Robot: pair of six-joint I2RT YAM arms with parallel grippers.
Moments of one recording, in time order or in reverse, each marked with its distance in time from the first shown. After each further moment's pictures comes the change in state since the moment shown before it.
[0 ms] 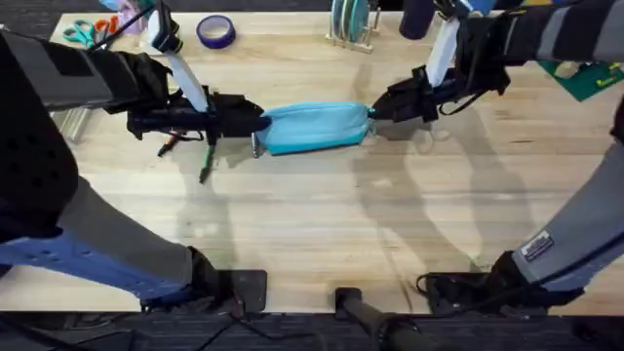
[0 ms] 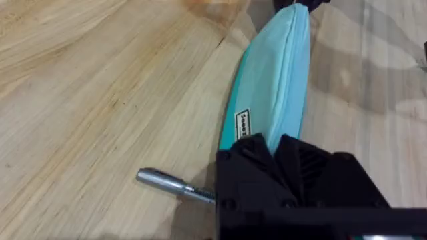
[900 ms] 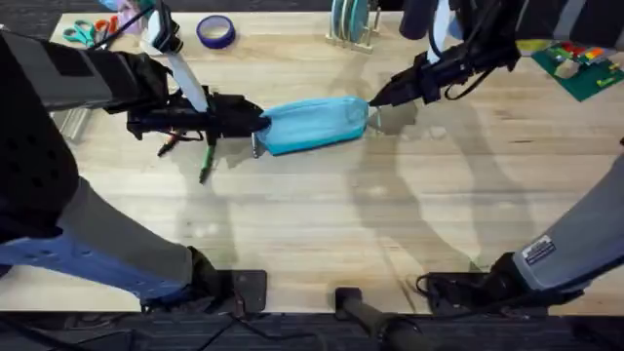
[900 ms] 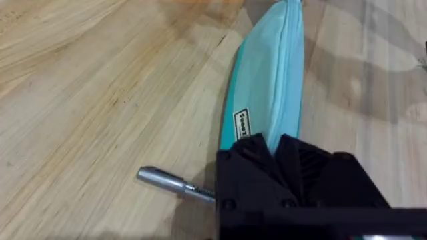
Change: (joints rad) left arm 0.000 0.000 0.000 0.000 -0.005 0.000; right arm 0.040 -0.062 0.106 -0.084 0.141 0.335
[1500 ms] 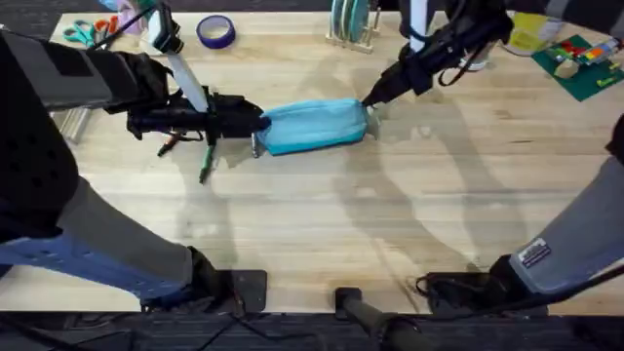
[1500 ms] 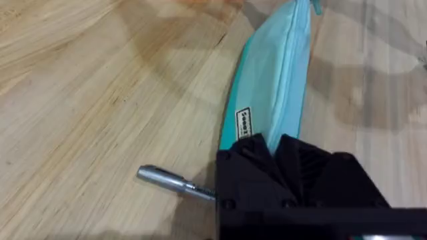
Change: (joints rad) left arm 0.000 0.000 0.000 0.000 -0.005 0.000; right arm 0.113 0.000 0.165 -0.197 0.151 0.026
